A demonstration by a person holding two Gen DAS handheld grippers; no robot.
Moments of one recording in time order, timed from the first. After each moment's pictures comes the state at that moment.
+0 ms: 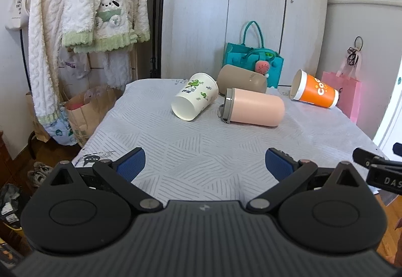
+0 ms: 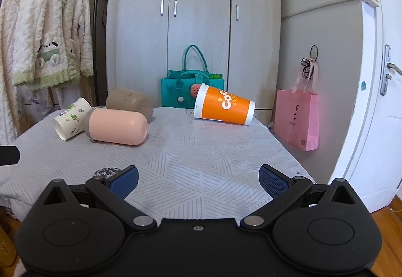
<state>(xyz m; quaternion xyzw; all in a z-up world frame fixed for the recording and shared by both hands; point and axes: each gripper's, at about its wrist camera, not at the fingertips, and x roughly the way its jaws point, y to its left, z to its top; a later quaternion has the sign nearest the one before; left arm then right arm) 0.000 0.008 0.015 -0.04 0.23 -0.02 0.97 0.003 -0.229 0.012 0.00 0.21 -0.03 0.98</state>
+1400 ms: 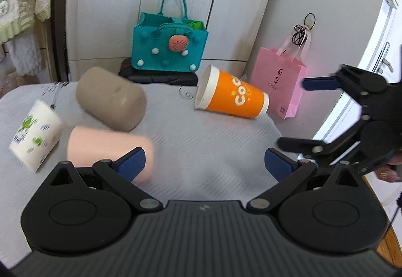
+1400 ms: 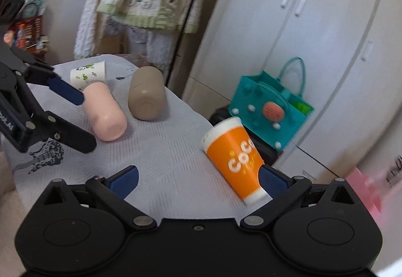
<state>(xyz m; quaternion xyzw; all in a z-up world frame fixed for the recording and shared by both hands) 0.174 -0.148 0.052 -0.07 0.33 -0.18 0.93 0.191 -0.341 0.073 -0.24 0.27 0.28 0.89</state>
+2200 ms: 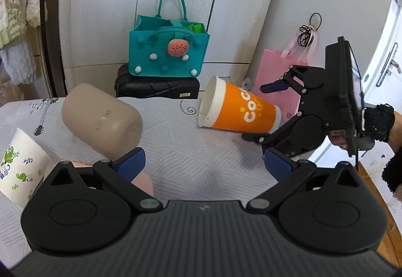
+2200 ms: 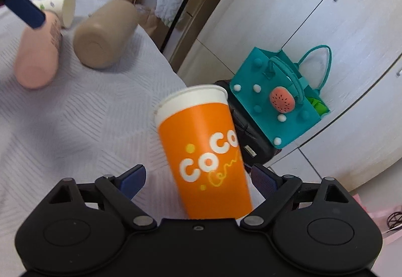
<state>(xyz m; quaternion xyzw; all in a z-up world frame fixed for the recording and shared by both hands) 0.222 -0.158 0.045 -0.06 0.33 -0.18 0.93 0.308 -0.333 0.012 -0.36 0.31 0.27 0.83</state>
